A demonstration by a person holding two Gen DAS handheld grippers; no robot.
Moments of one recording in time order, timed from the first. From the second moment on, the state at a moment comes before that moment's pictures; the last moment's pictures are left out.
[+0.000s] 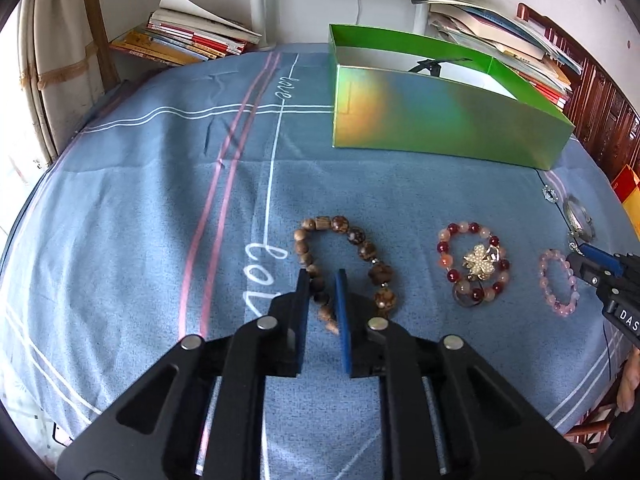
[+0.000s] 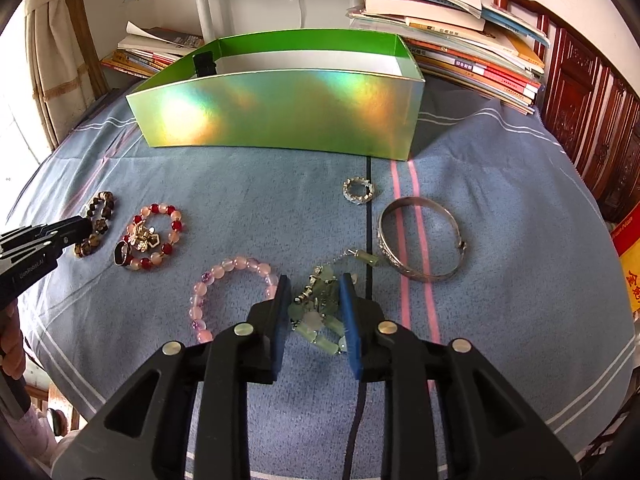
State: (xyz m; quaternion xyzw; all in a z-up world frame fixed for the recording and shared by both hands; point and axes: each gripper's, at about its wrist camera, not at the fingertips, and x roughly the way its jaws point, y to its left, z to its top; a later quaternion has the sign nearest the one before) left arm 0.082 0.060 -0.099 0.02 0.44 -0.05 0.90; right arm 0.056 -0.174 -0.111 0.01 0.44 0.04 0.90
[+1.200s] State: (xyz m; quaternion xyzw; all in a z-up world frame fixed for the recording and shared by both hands) left arm 0.069 0.046 -0.035 0.01 0.38 -0.10 0.92; right arm 0.046 -0.198 -0.074 0.02 0.41 0.03 0.91
